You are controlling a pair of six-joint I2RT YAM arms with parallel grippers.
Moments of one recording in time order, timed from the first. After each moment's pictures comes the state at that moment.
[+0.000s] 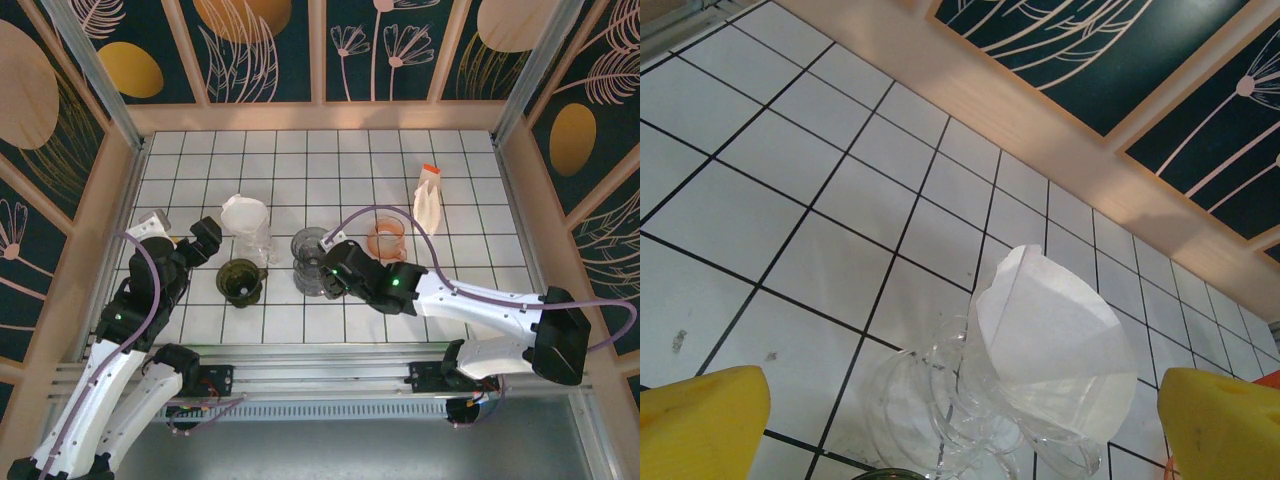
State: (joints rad) left arm -0.36 0.57 0.72 -0.54 -0.27 -0.73; right arm 1.12 1.26 0.89 -0.42 0.31 0.39
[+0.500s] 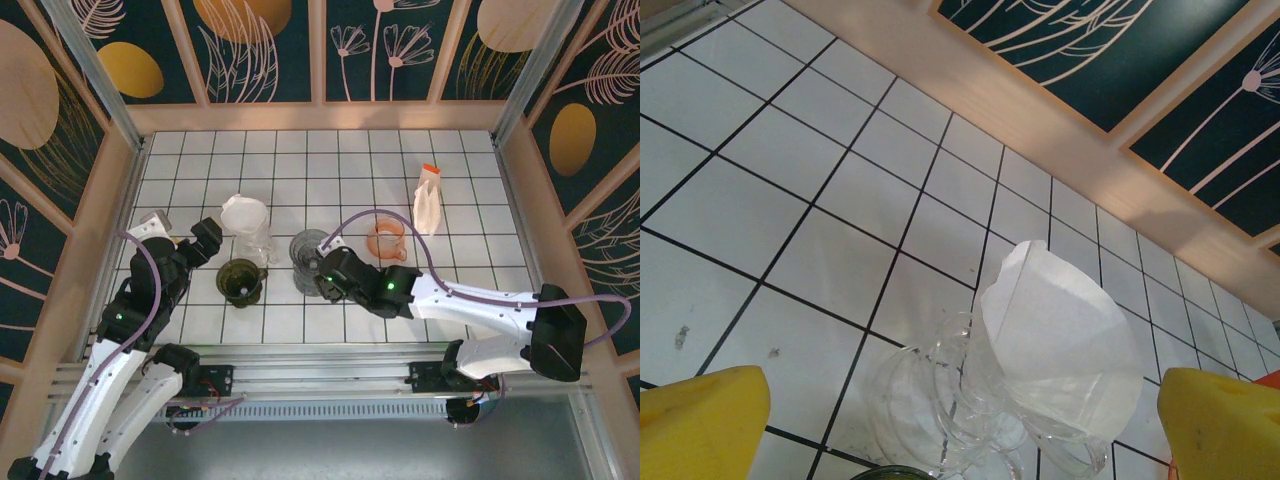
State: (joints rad) left arm -0.36 0.57 0.71 -0.54 -0.27 -0.73; right arm 1.16 1.28 0.89 -0.45 0.36 0.41
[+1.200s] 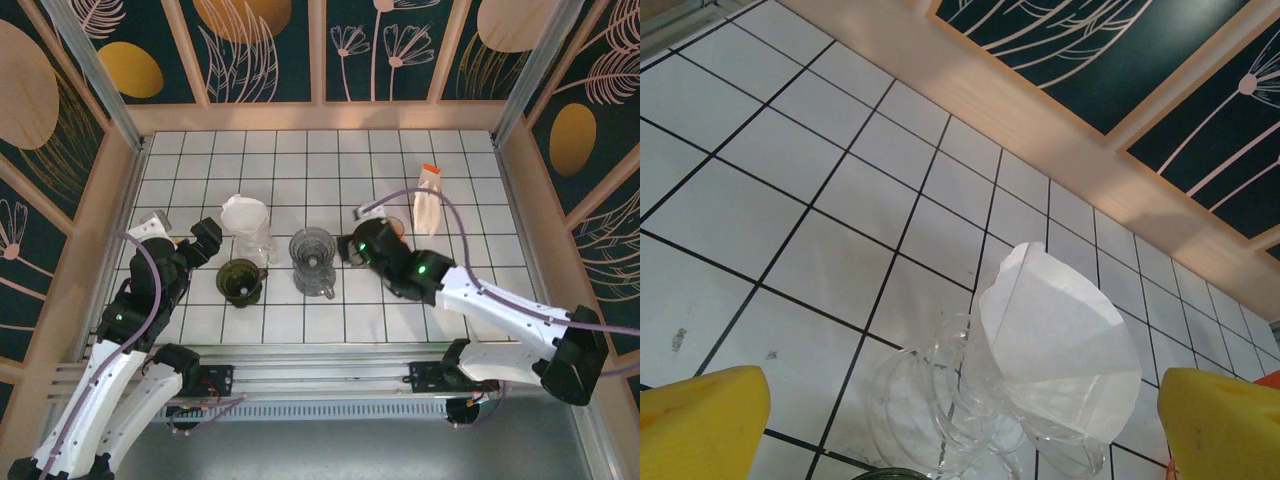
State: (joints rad) left arm -0.36 0.56 0.70 -0.53 -0.27 -0.73; right arm 0.87 1.14 0.89 -0.40 0.41 0.47
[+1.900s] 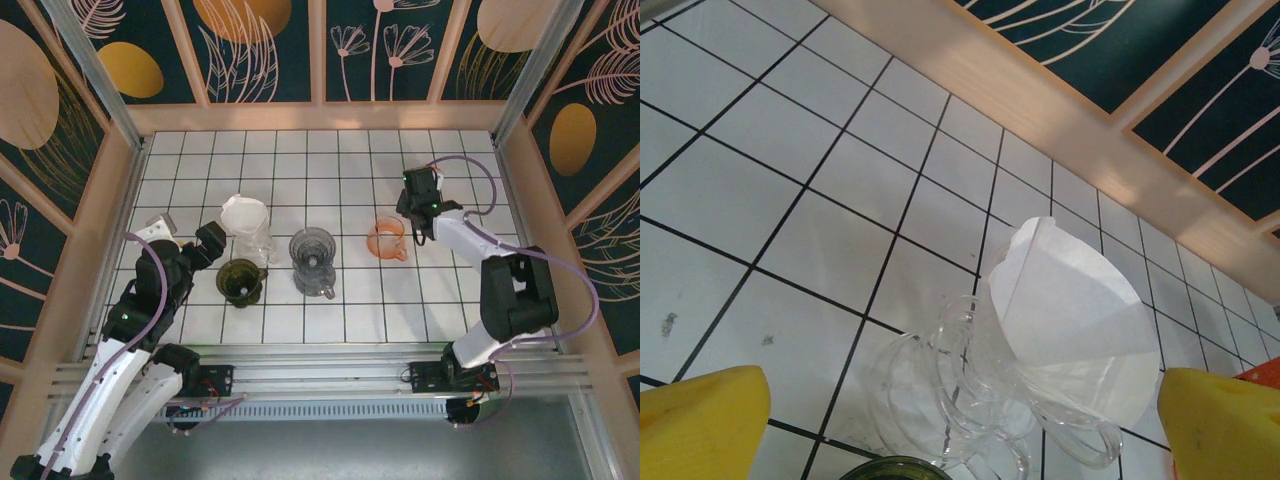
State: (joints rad) left arm -0.36 0.56 0.65 -0.49 -0.25 -0.73; right arm 0.29 1.58 1.02 -0.26 0.30 0.51
